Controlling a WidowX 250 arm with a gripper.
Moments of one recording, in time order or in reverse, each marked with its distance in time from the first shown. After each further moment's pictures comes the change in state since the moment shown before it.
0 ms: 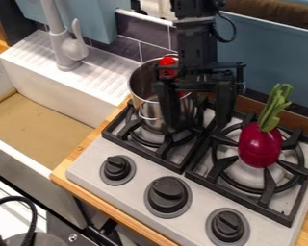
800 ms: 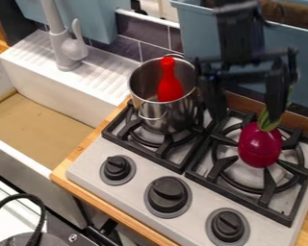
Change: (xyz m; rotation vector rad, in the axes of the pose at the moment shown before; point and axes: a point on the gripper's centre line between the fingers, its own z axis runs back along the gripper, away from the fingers) arm -0.005 -0.056 0.016 -0.112 -0.102 -0.113
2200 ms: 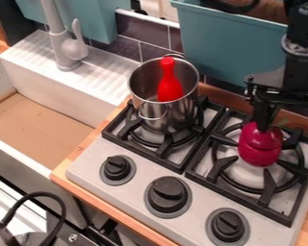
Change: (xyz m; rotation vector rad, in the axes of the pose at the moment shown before) arm 0.041 -0.024 -0.036 0.218 -0.338 0.112
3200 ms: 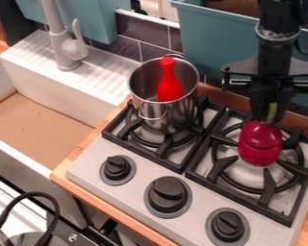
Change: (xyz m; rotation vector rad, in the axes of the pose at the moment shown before) arm 0.010 0.015 0.002 0.025 -0.016 0.102
